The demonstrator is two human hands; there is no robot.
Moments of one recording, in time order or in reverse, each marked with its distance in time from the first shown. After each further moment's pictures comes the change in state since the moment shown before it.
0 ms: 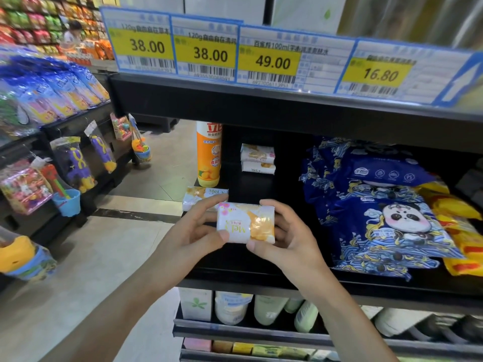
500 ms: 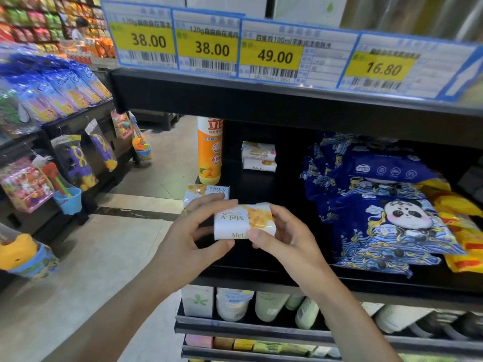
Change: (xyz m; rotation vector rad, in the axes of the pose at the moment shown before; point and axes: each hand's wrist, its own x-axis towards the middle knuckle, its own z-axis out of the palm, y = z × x) left_hand -0.002 -0.006 0.007 0.161 0.071 0.198; right_hand -0.002 -0.009 0.004 0.034 -0.042 0.006
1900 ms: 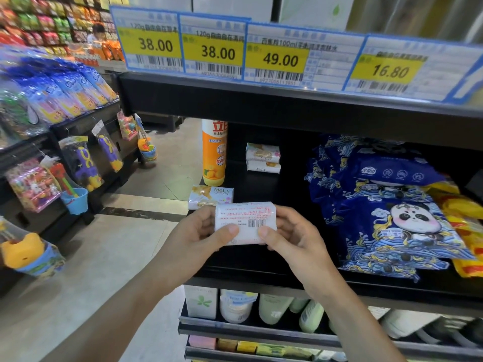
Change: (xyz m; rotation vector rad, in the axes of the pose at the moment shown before) left_hand 0.005 0.009 -0.003 -0.072 -0.040 -0.302; right_hand 0.002 0.006 -0.004 0.049 0.031 -0.048
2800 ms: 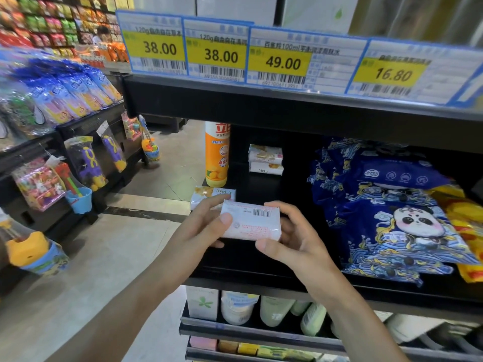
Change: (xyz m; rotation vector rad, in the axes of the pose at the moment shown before) left_hand -0.002 0.001 -0.001 -0.042 0.041 0.022; right_hand -0.002 -0.005 -0.004 -0.021 -0.108 0.044
